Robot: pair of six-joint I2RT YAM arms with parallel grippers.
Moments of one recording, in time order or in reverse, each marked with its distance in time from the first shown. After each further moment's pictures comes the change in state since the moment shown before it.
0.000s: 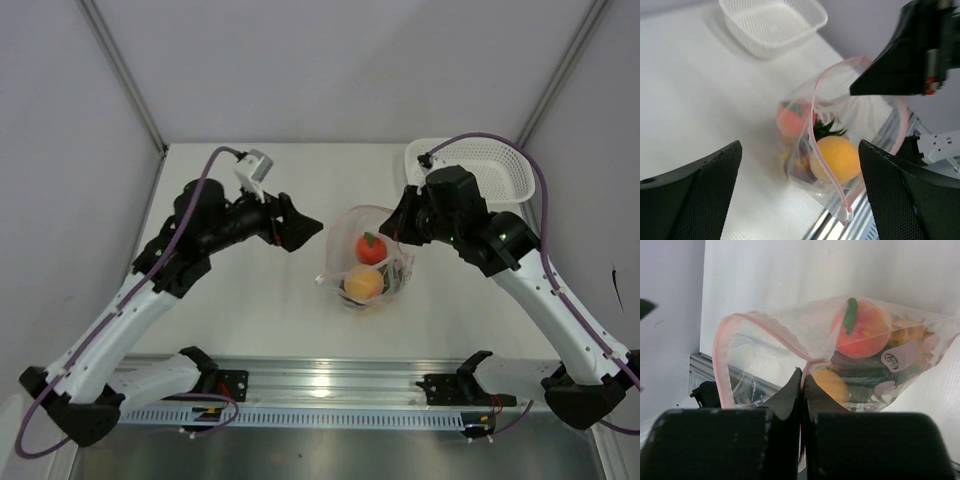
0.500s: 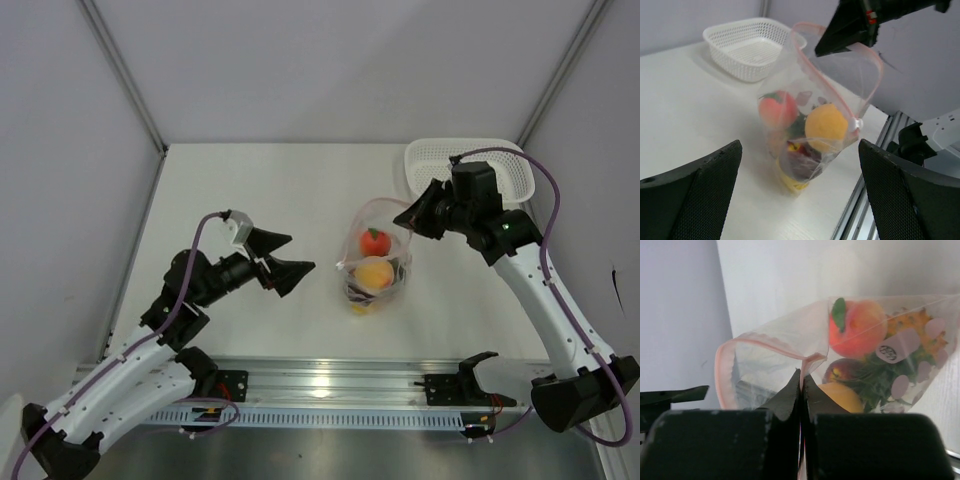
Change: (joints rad) left arm -0.031 -0.419 -0.582 0.493 -0.003 0.011; right arm -0.274 0.001 -0.147 0.105 -0.192 0.174
